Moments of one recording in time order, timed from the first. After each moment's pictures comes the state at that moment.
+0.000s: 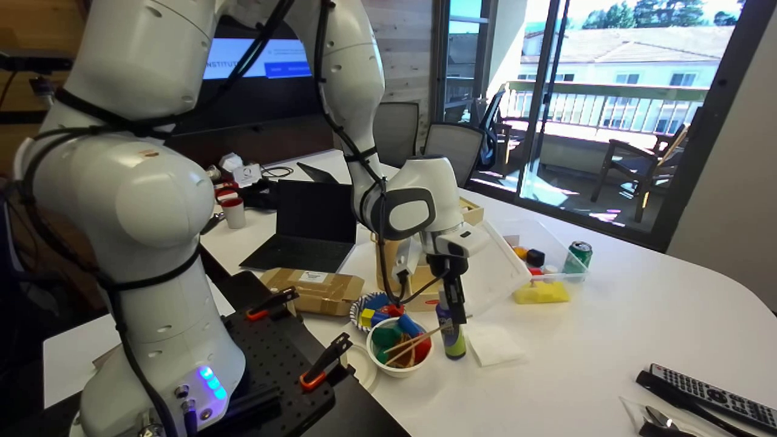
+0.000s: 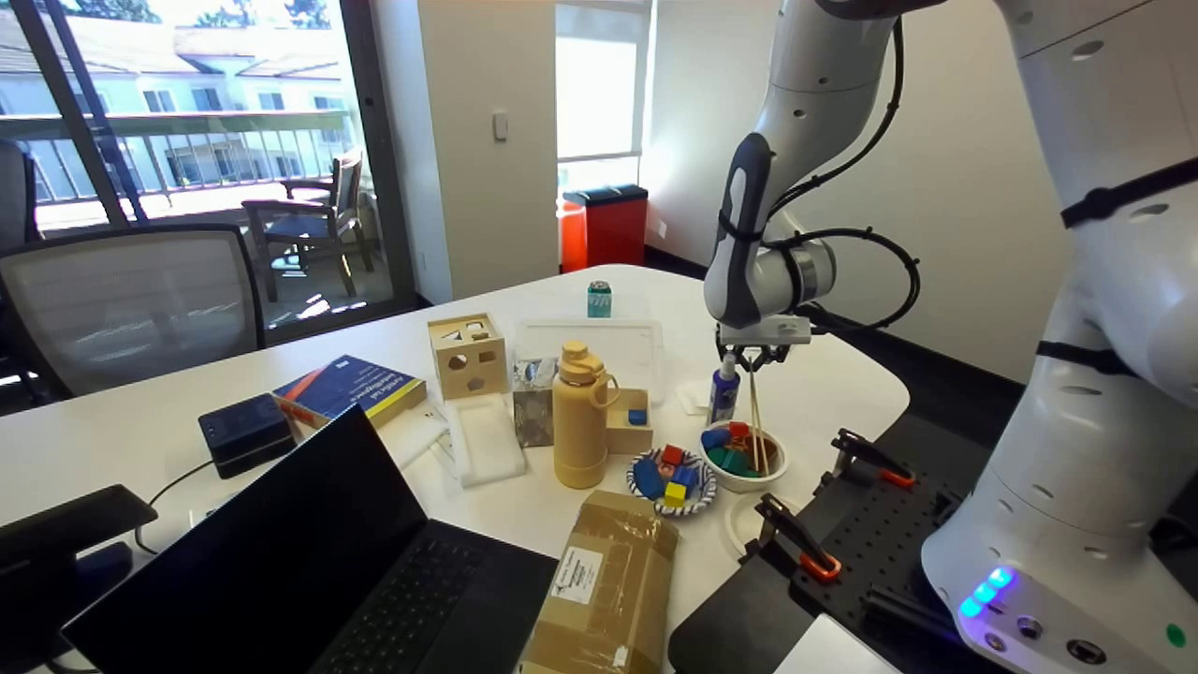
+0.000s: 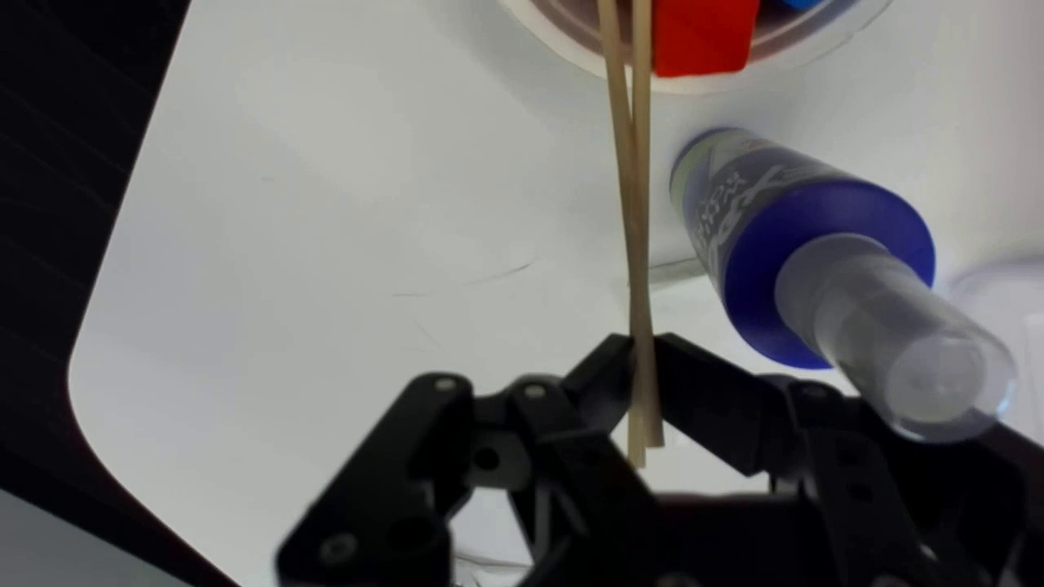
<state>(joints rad) 0.30 0.55 -0.58 -2.52 0.23 3.10 0.46</state>
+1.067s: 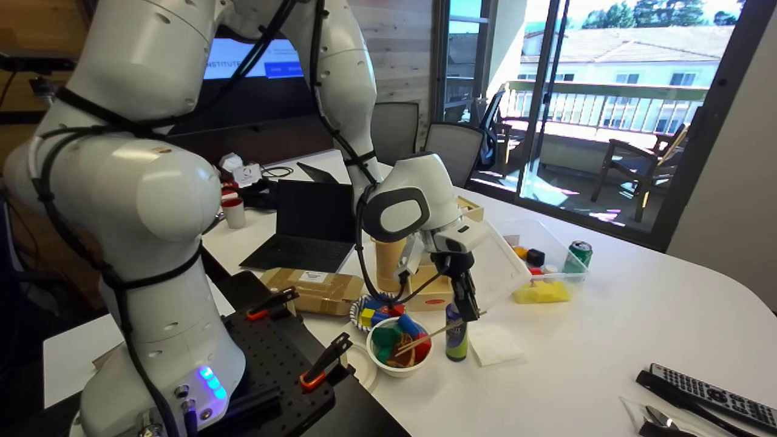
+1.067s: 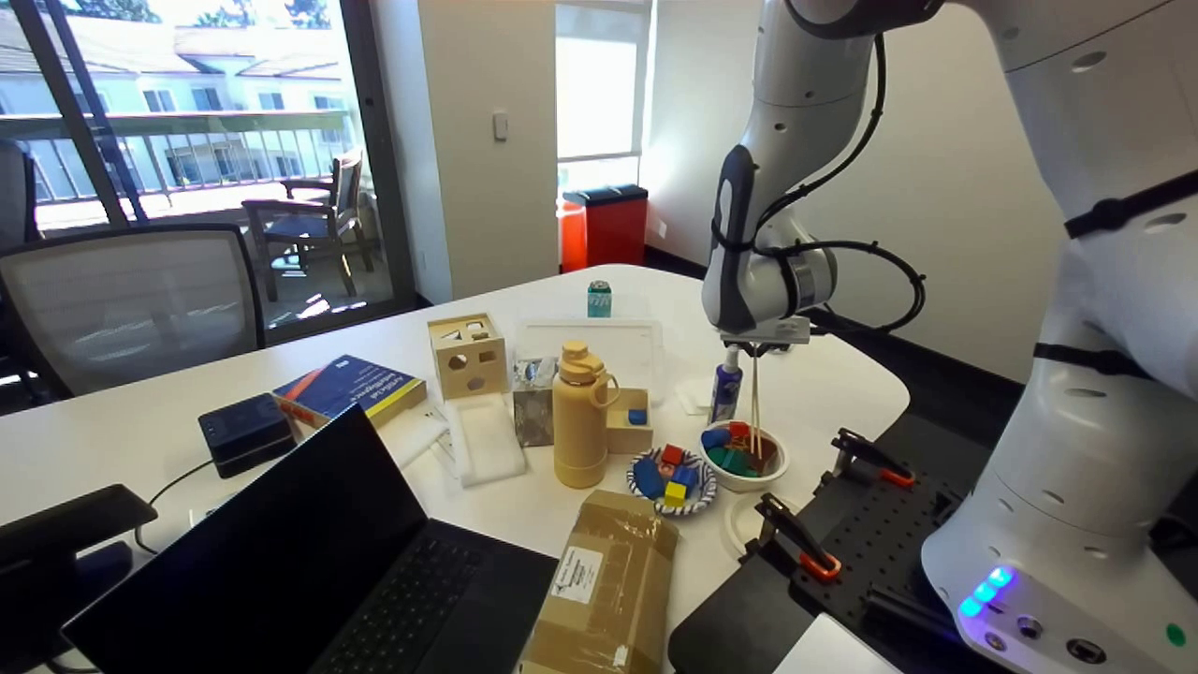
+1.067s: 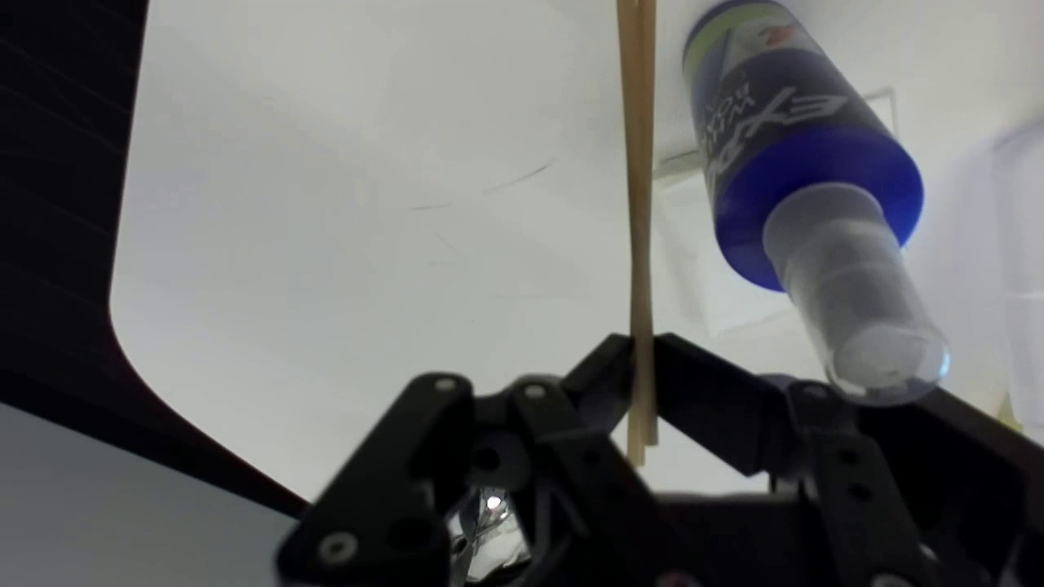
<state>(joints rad) 0.43 0.61 -0.68 -2.54 0.37 3.22 0.47</state>
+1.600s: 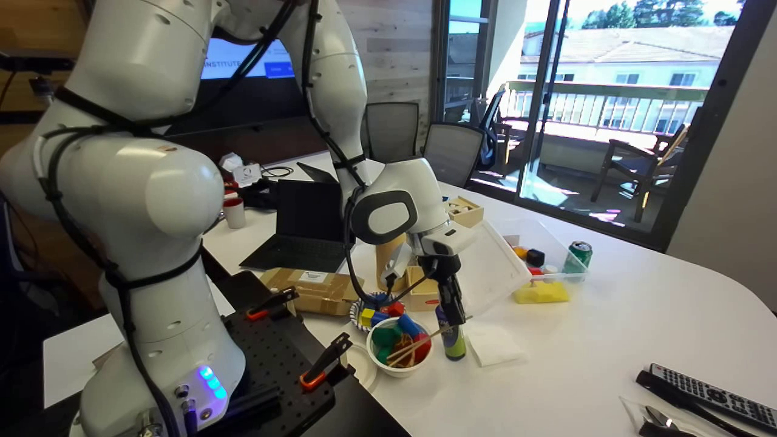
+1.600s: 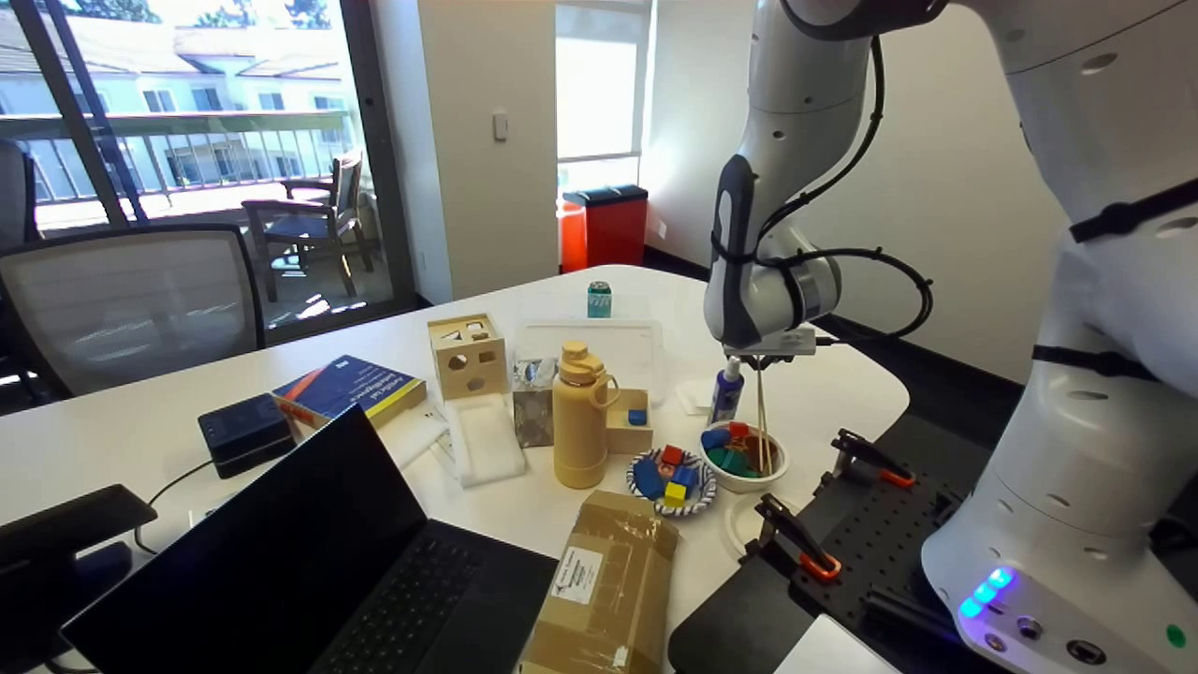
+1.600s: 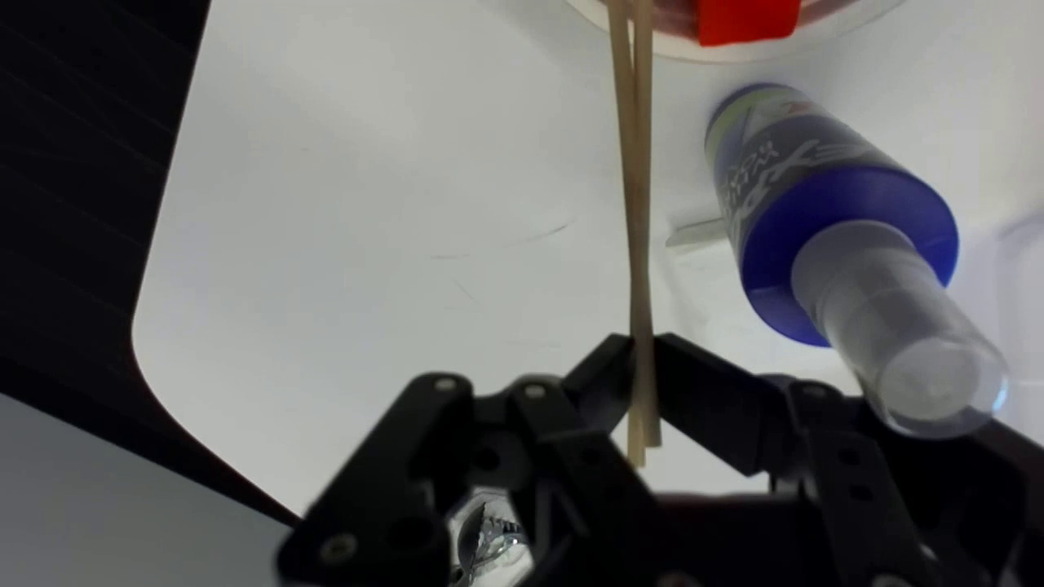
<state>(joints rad) 0.49 0.61 -0.69 -2.59 0.37 3.22 0.46</state>
